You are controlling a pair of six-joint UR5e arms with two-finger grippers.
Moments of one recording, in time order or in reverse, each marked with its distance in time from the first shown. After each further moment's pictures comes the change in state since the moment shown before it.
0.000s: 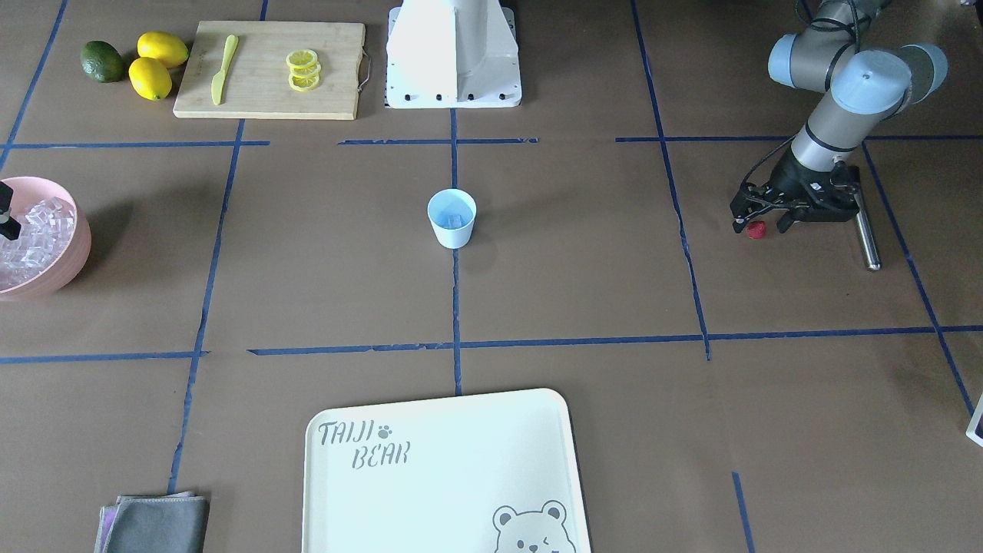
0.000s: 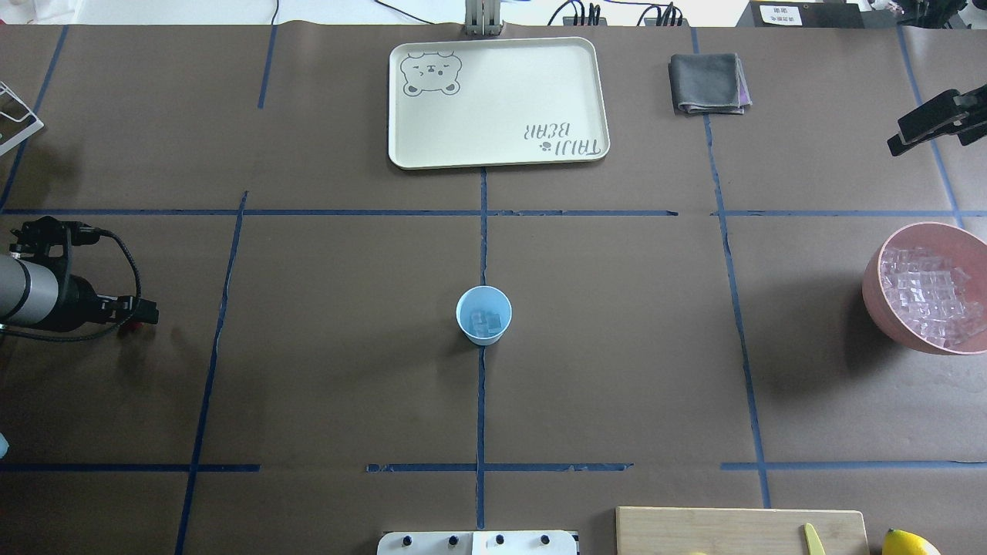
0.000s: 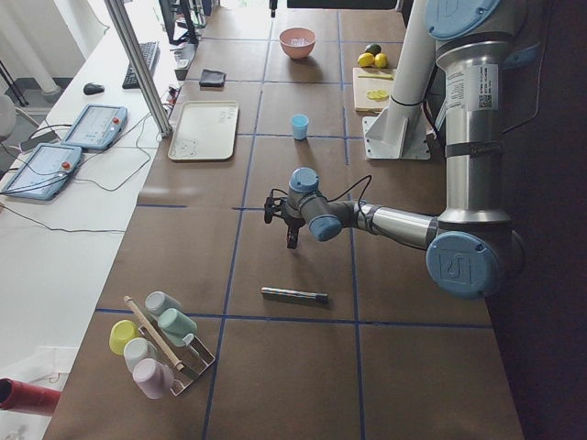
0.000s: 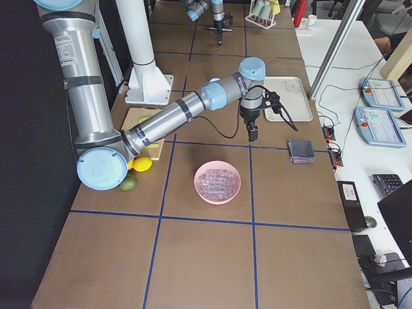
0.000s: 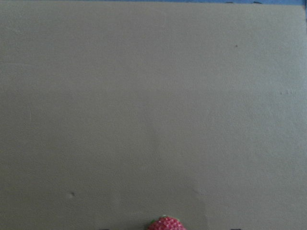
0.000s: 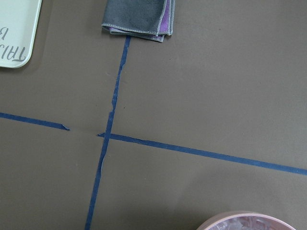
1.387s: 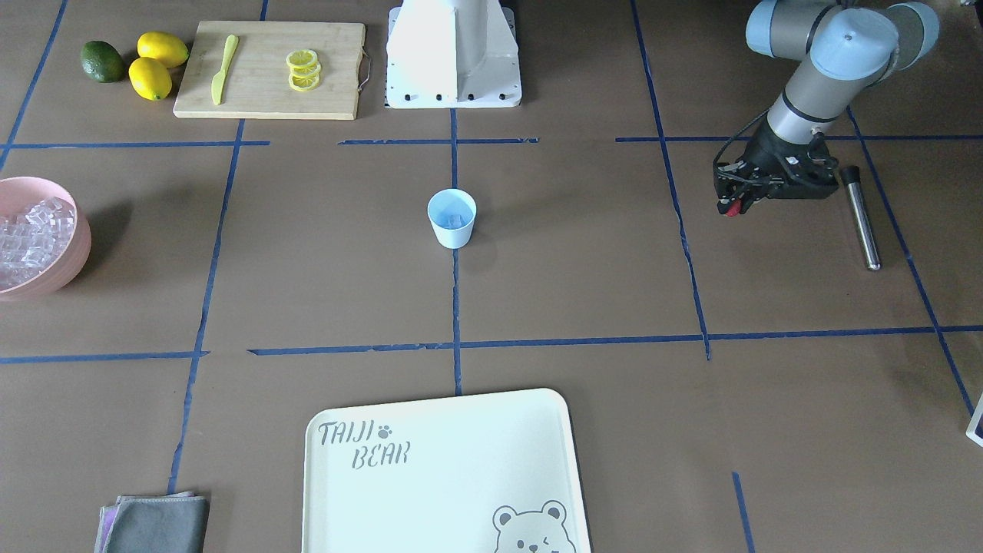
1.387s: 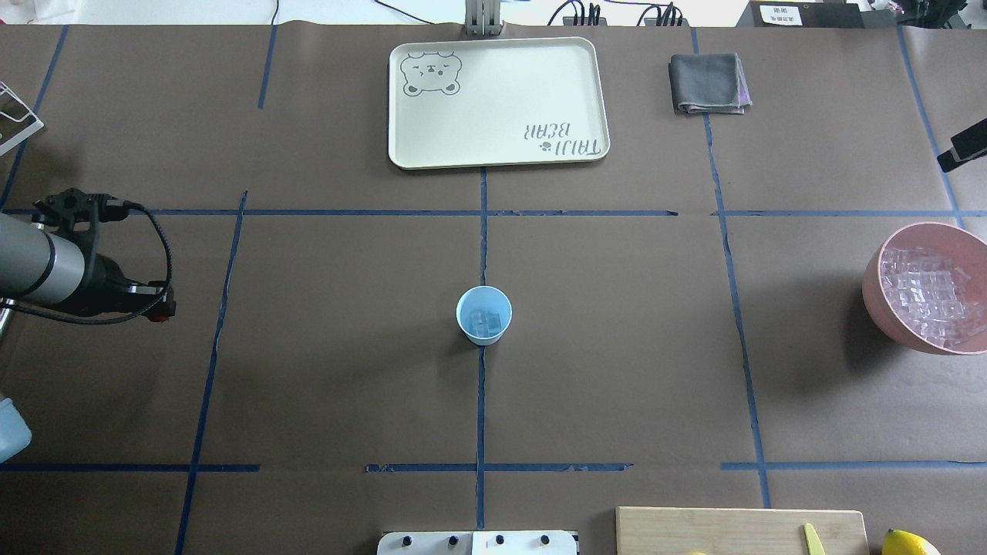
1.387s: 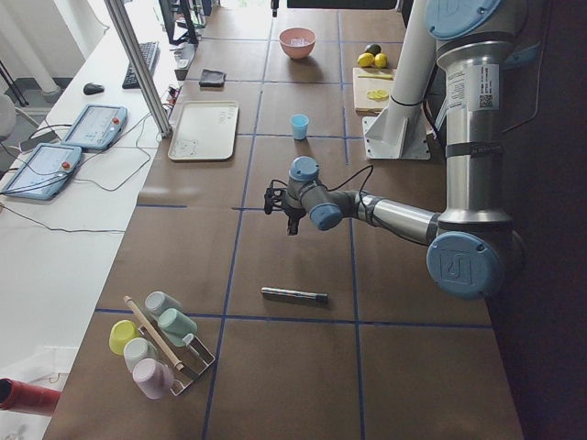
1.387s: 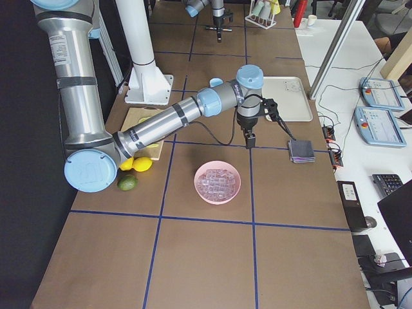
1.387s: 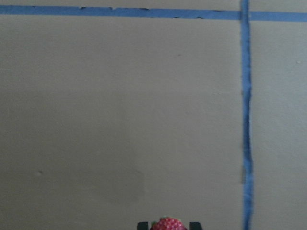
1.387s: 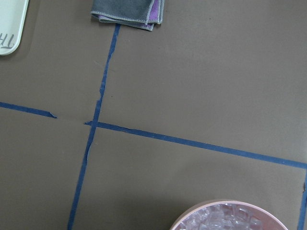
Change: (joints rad) left arm -0.005 -0.118 -0.245 0.380 -0.064 -0.019; right arm 0.082 -0.098 -0.010 0.002 0.020 -0.167
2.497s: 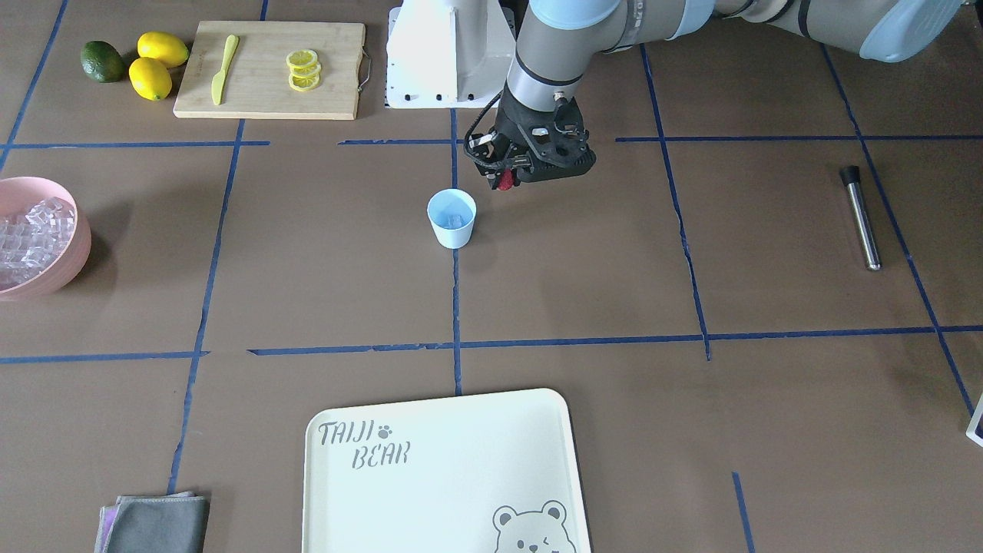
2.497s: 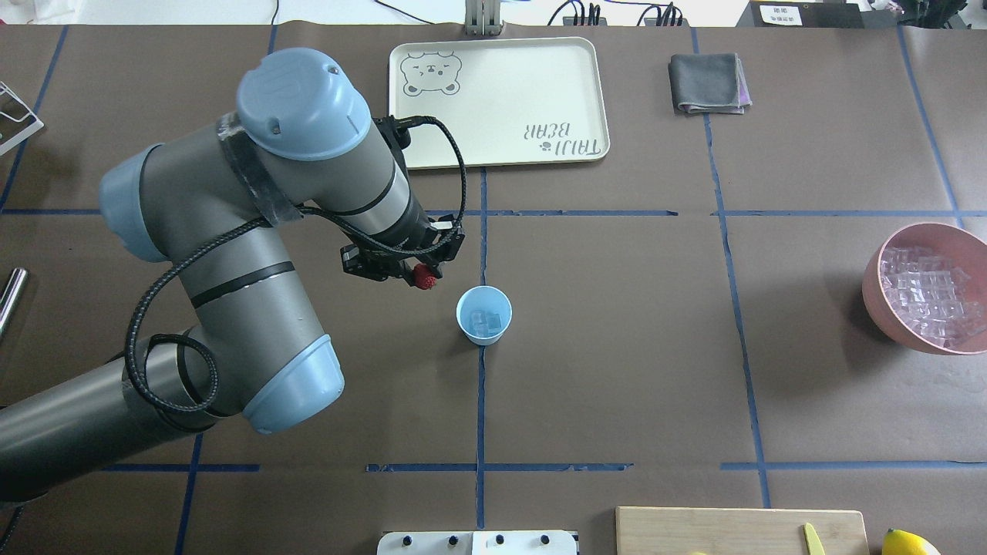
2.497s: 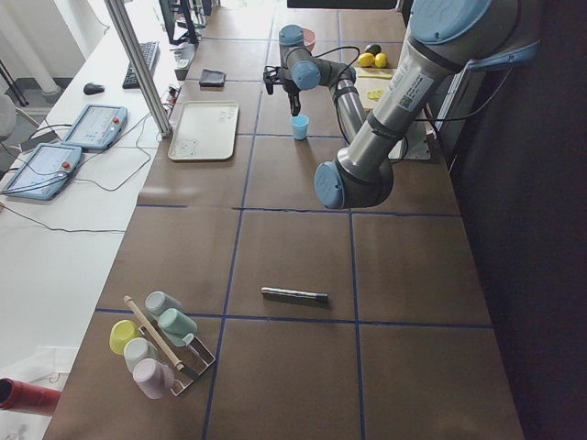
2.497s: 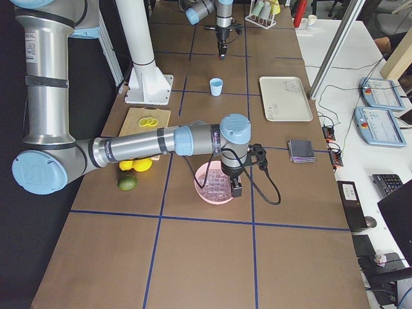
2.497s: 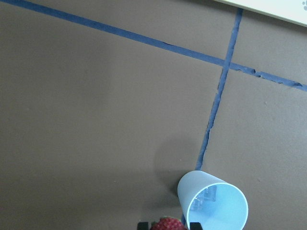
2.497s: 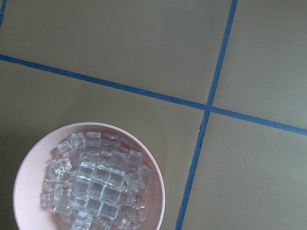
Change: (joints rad) left arm 0.157 -0.734 0.158 0.456 -0.023 -0.380; right arm 0.185 -0.142 -0.101 0.003 0.038 -0.324
